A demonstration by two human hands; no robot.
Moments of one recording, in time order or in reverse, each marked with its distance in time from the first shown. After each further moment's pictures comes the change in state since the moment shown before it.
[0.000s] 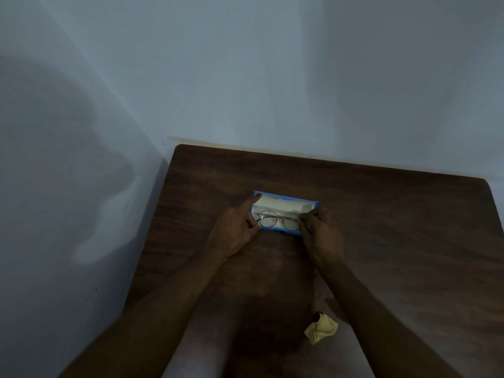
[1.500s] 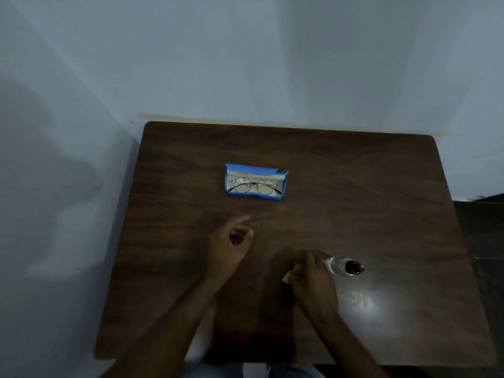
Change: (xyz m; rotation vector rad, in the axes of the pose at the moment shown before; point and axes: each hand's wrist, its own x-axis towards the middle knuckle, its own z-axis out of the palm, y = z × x) left_hand -0.119 0.041 0.061 -0.309 0.092 -0.226; right_hand -0.191 0.003 -0.023 0.067 -0.228 0.386
